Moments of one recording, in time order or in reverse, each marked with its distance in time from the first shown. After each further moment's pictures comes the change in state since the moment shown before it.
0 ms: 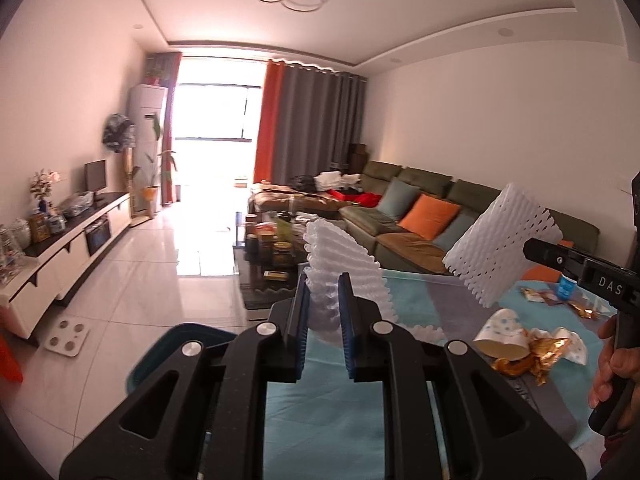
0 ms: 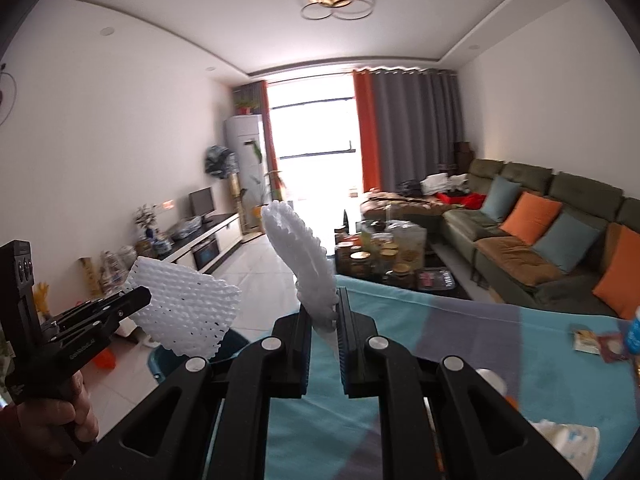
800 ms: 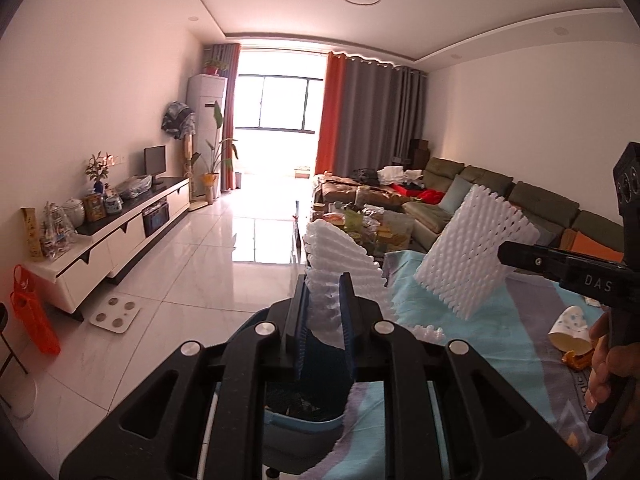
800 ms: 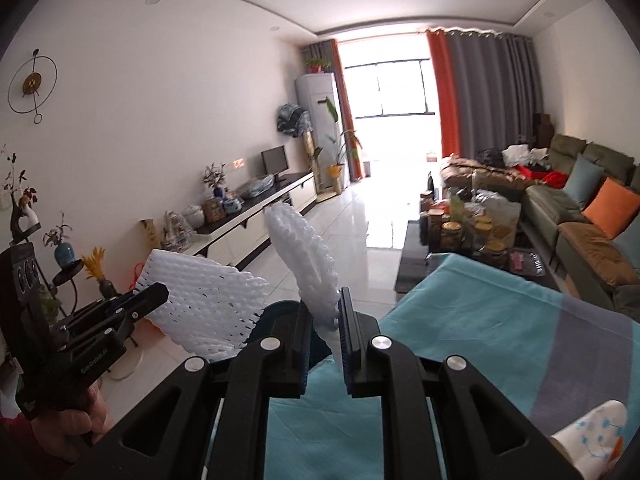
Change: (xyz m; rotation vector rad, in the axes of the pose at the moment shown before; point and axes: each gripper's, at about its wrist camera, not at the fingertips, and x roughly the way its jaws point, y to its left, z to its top) left arm -0.009 0.096 0.005 -0.052 0.036 0.222; right arm 0.105 0.081 0.006 -0.050 0.163 0.273
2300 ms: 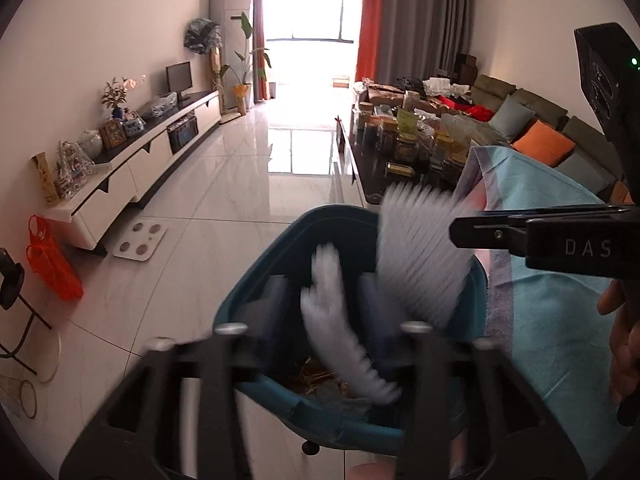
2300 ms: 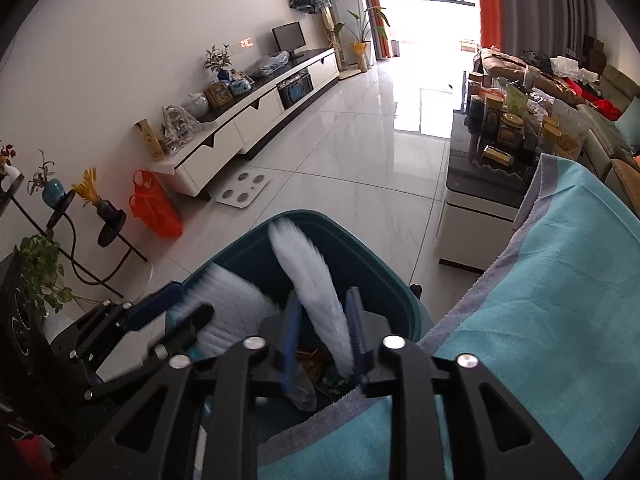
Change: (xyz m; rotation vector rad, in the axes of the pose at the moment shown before) left arm 0.182 0.027 -0.084 -0.018 0.353 0.143; right arm 0.202 0.036 -0.026 0.007 0.472 0.075
